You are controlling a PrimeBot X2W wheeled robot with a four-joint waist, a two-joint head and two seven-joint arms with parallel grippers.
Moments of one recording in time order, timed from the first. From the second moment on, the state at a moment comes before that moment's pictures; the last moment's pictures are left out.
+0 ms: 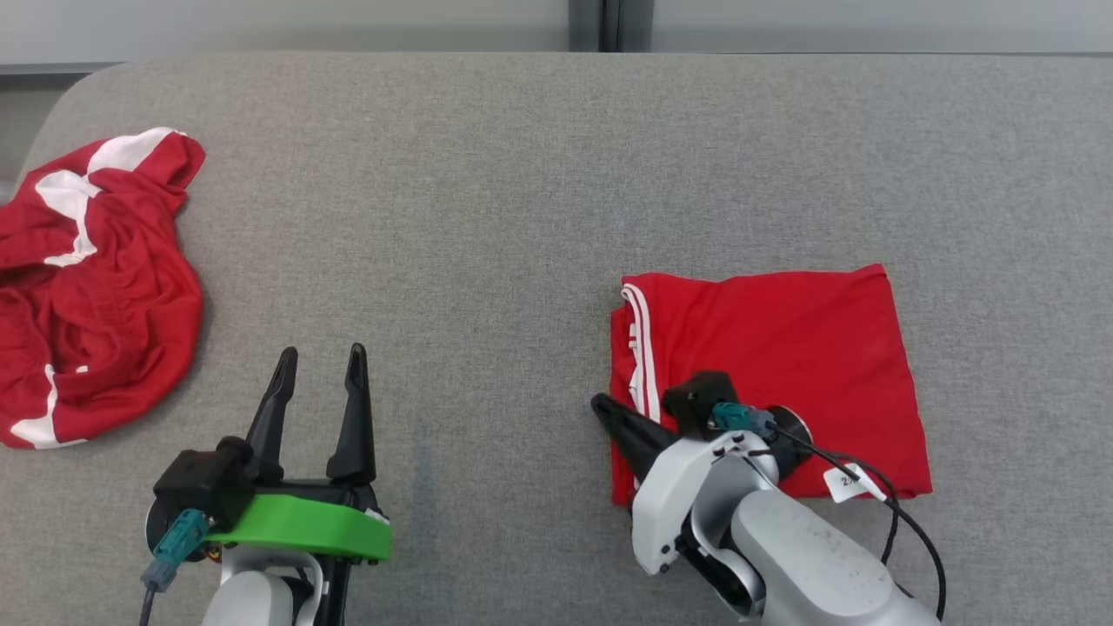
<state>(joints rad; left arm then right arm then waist) -0.13 0.05 -0.11 0.20 -0.35 -0.13 -0.26 -0.47 -0.05 0.64 0.62 0.41 0.13 -0.08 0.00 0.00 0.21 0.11</state>
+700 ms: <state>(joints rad) -0.07 0.05 -0.02 0.19 -0.33 -0.13 -0.26 -0.40 -0.10 0.29 0.29 0.36 0.13 -0.19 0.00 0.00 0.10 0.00</state>
